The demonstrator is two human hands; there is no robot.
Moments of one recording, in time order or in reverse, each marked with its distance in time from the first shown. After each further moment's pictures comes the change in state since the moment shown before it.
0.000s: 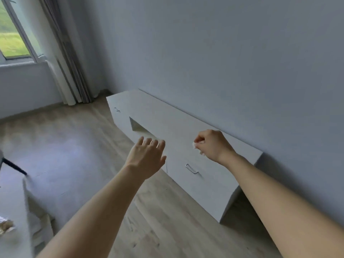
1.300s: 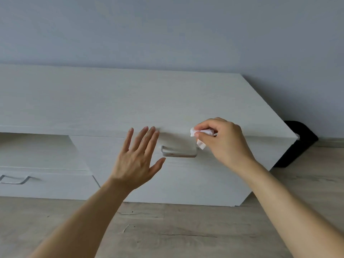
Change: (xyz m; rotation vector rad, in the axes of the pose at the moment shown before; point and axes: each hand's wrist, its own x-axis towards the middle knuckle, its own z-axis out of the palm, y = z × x) left_hand 0.417 0.101 0.608 -0.390 0.708 0.712; right_hand 0.237 0.338 0.399 0.184 0.756 0.376
